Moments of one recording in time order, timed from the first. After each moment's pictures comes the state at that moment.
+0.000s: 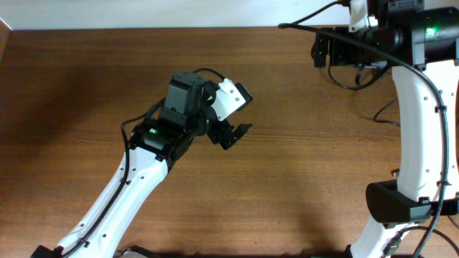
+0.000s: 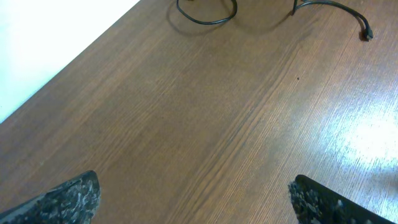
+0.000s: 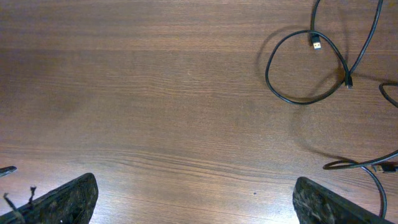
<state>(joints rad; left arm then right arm) -0.41 1.40 1.16 -0.46 0.39 0.45 0.16 1.94 2.51 -1.57 -0.07 0.15</state>
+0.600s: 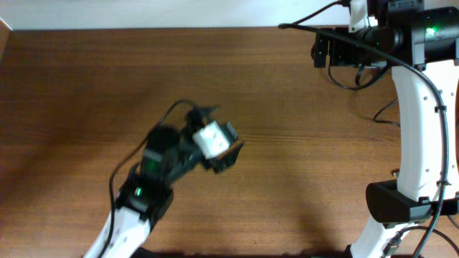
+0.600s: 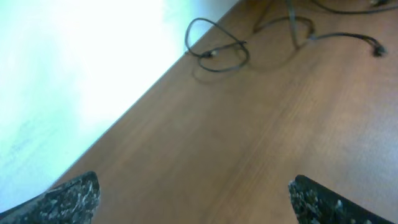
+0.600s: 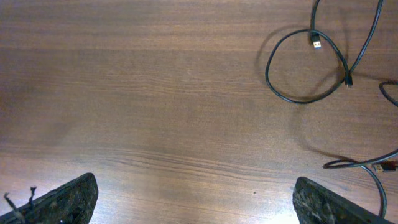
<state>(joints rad) -0.41 1.03 0.65 0.04 0.37 0.51 0.16 1.94 2.51 -1.58 -0.07 0.15</state>
